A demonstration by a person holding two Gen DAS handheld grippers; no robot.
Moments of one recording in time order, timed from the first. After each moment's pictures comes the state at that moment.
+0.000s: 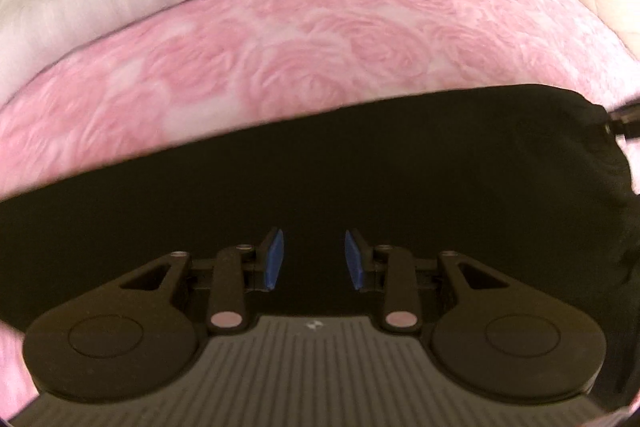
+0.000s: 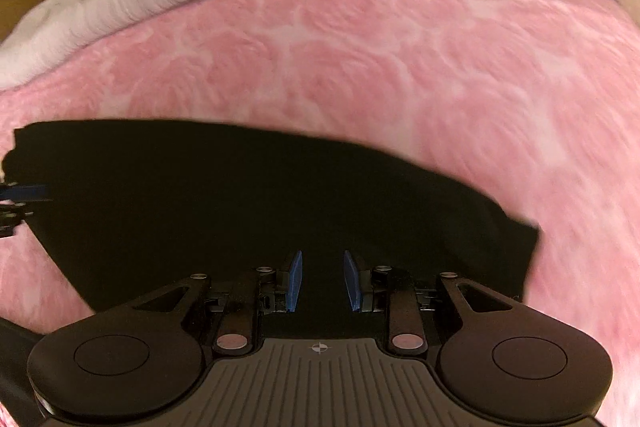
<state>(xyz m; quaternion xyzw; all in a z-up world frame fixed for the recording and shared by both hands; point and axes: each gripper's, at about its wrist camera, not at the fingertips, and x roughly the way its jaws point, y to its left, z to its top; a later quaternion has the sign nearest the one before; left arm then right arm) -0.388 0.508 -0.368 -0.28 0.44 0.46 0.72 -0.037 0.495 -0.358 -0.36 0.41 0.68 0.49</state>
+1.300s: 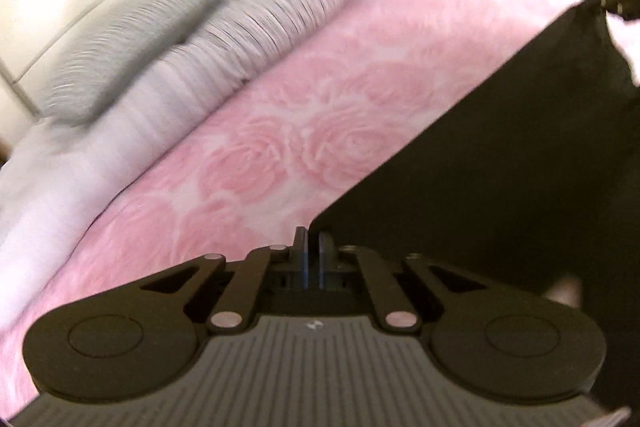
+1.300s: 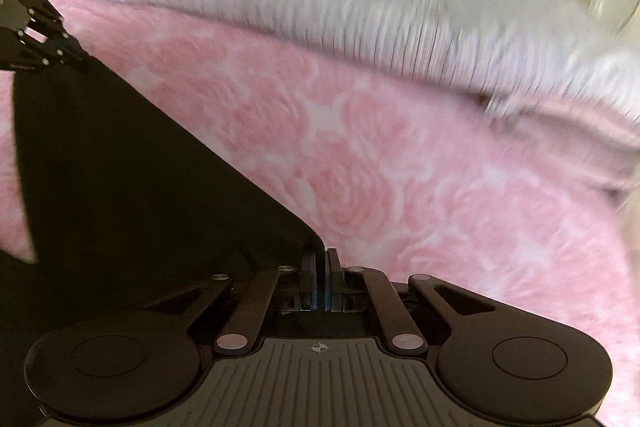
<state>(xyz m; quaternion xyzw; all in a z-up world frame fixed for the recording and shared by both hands) -0.435 0.451 -0.324 -0.07 0.44 0.45 0.78 -0.056 0.448 -0.321 -0.42 0.13 0.75 0.49</state>
